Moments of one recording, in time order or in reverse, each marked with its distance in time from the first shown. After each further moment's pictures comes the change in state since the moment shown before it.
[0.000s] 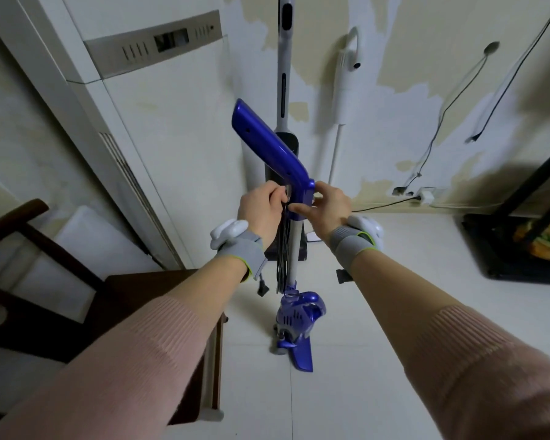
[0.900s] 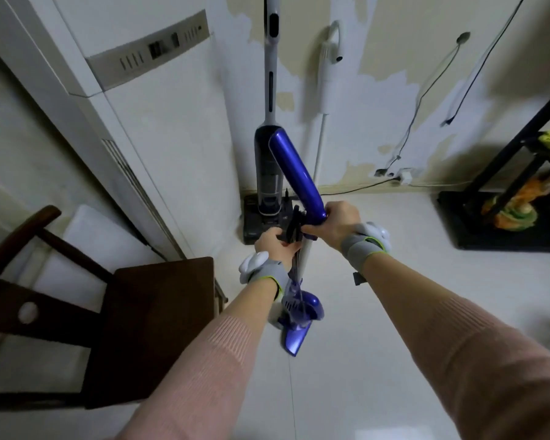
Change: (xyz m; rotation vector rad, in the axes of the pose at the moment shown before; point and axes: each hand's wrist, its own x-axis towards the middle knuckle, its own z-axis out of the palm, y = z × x) left_hand -0.058 0.000 0.013 -0.127 -0.232 -0.468; right_hand -0.045 -0.024 -0.055 -0.323 -0.160 0.202
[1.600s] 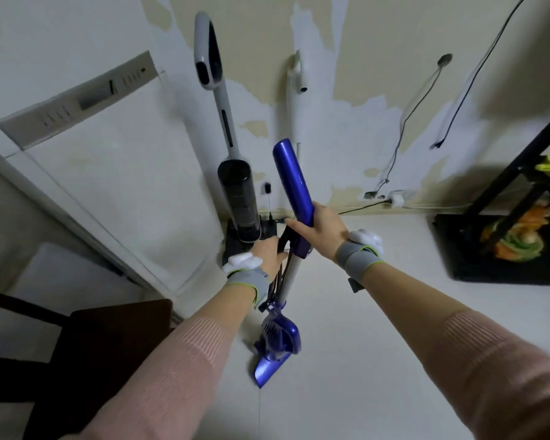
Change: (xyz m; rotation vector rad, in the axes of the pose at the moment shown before) left_hand 0.094 0.130 0.117 0.608 -0.189 0.148; right_hand 0.145 0.080 -0.112 0.212 -0.062 -0.314
